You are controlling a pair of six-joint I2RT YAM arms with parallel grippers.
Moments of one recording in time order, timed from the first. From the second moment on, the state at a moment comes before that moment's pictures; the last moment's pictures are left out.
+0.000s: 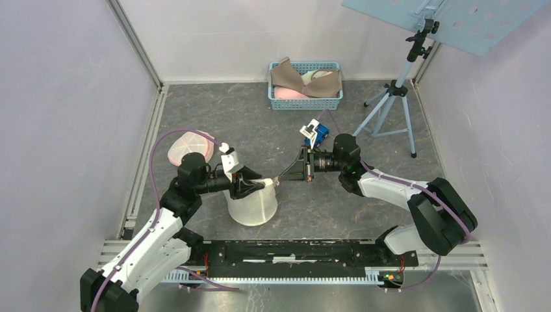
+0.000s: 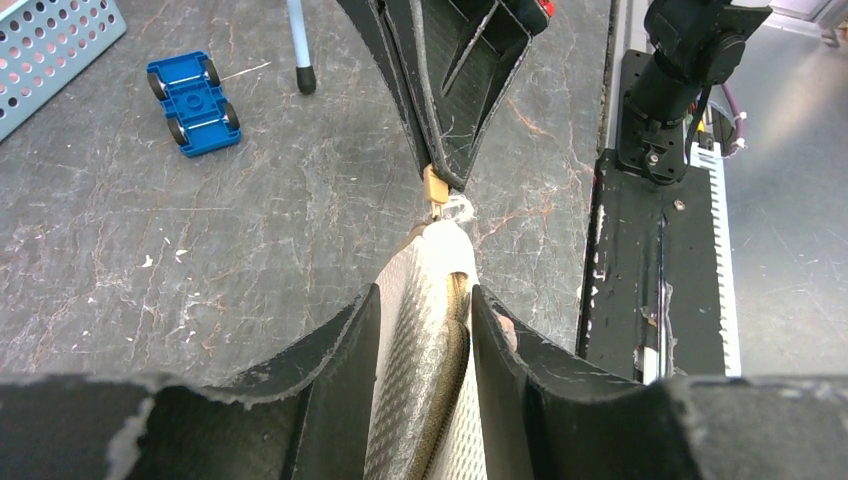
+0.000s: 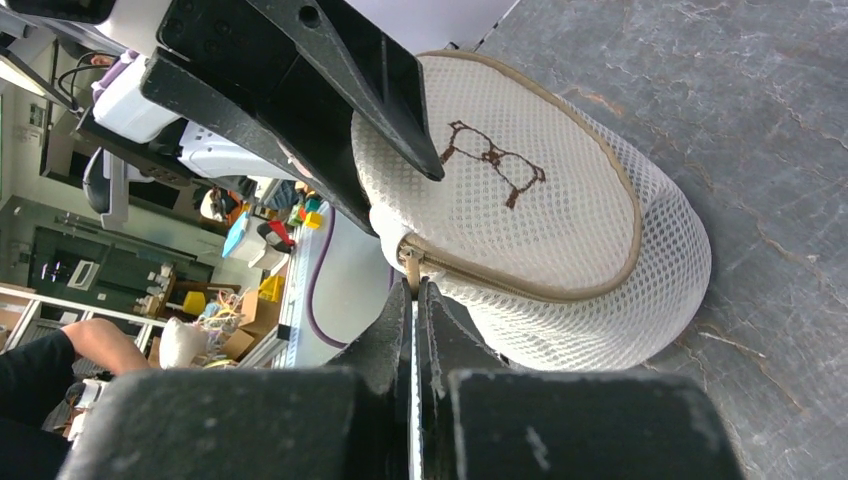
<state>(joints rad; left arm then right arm) -0.44 0.73 0.50 -0.01 0.84 0.12 0.61 1.41 0.63 0.71 -0.96 0.83</state>
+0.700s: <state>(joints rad) -0.44 0.87 0.60 -0.20 0.72 0.40 0.64 1.42 0.62 0.69 -0.89 0.76</state>
